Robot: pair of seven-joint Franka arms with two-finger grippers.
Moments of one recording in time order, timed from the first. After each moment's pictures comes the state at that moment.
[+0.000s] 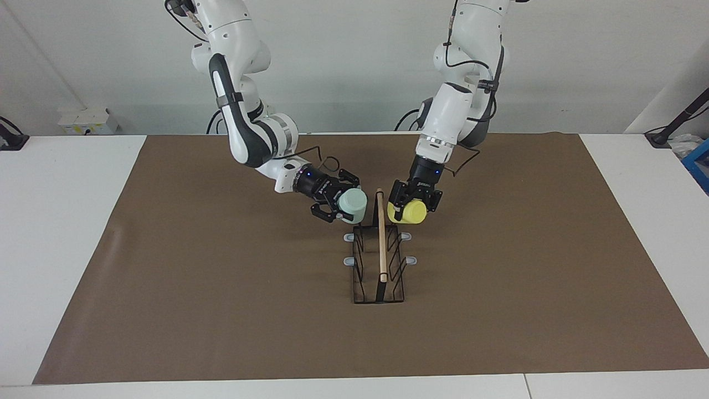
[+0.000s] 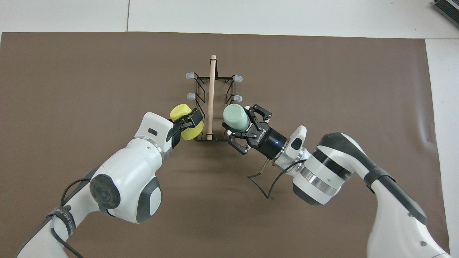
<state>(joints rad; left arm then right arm) -0.14 0.08 -0.42 -2.35 -0.27 3.18 -0.53 0.08 0.25 0.36 -2.24 2.51 2.17 -2.71</state>
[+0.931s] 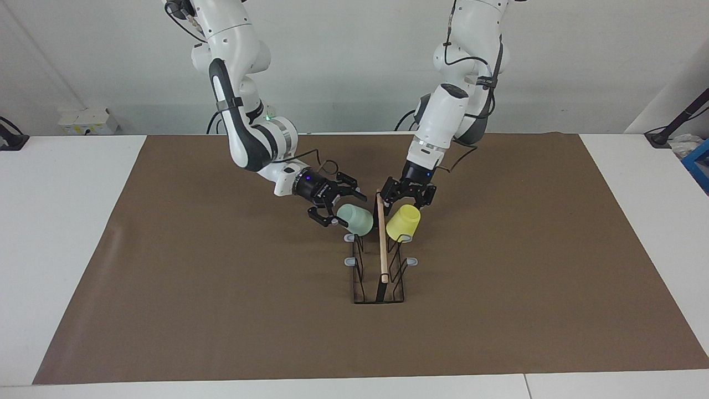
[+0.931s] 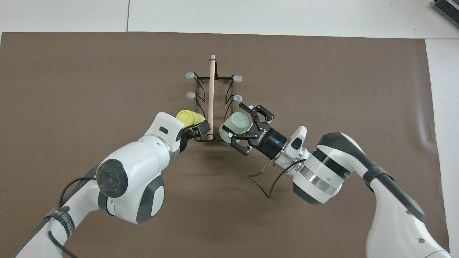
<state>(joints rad) -0.14 0.06 -0.43 -2.29 -0.27 2.87 -0.54 0.08 0.25 0.36 -2.23 2.51 2.20 -2.71</state>
